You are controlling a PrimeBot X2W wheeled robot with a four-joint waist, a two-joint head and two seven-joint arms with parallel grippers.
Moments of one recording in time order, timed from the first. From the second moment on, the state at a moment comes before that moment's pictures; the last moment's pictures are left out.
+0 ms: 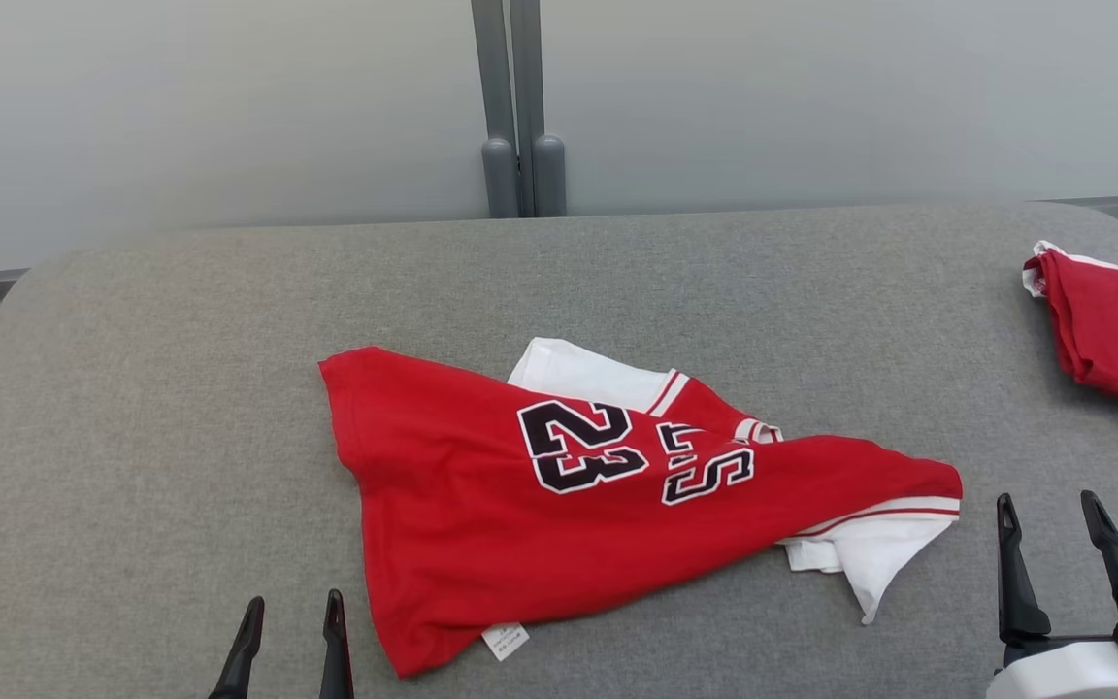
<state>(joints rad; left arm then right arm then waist) 0.23 0.06 -0.12 0.09 -0.22 0.01 -0.26 0.15 -0.05 -0.21 0.06 -0.02 0.13 -0.26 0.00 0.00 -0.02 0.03</state>
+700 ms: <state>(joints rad) 0.14 0.05 -0.23 0.31 -0.28 -0.03 -0.26 0.12 -0.05 -0.16 0.06 -0.02 0.13 -0.26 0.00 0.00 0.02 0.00</state>
